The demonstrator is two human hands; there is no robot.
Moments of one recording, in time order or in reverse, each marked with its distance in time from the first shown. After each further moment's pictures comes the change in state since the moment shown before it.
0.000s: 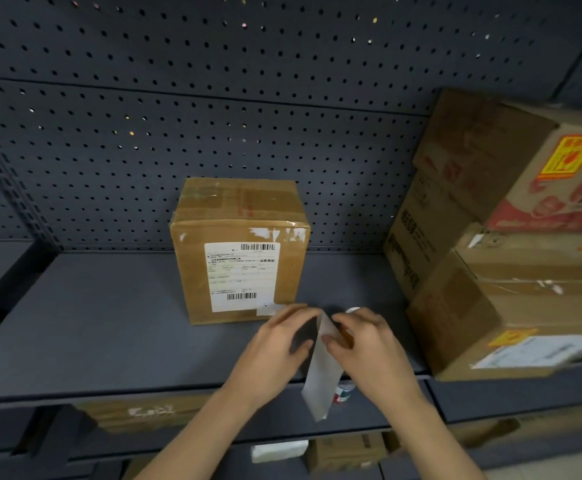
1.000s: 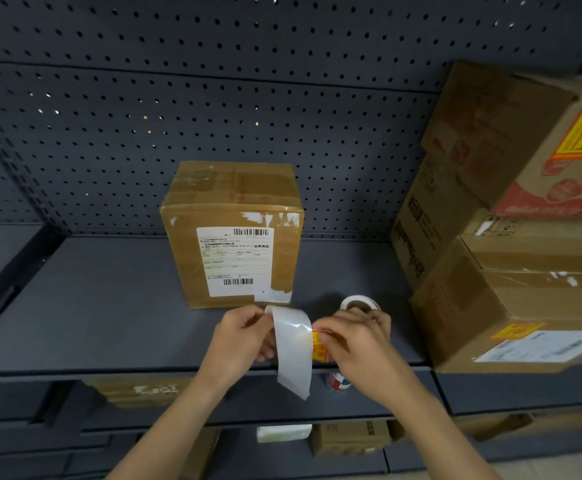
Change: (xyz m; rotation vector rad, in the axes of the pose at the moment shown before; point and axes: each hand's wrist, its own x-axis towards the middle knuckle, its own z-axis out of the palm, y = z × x) left_hand -0.013 -0.002 -0.015 -0.492 0.177 -0.621; right_hand -0.004 0.012 -0.005 0.088 -0.200 -0.222
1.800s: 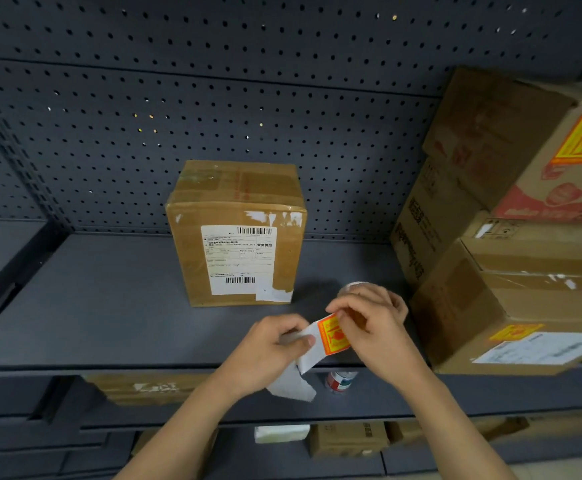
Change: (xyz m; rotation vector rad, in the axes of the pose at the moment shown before) left_hand -0.012 0.007 0.015 0.220 -0.342 0.310; right_hand 0.009 0.016 -0.007 0.202 0.205 0.048
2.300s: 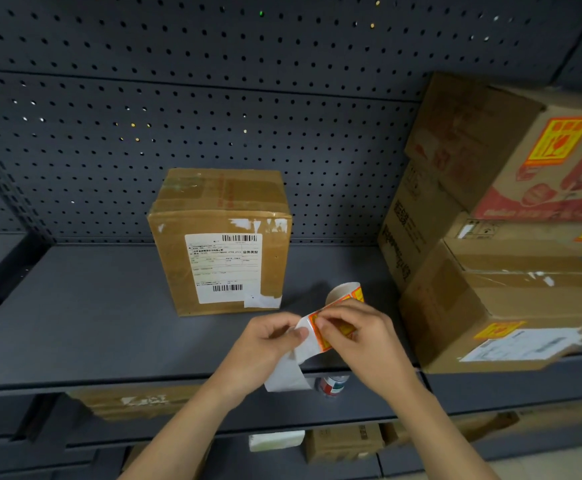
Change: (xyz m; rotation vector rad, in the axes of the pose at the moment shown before) left_hand 0.008 0.005 0.009 -0.336 0.028 -0.045; right_hand -0.010 -0.004 0.000 0.133 0.065 -0.029
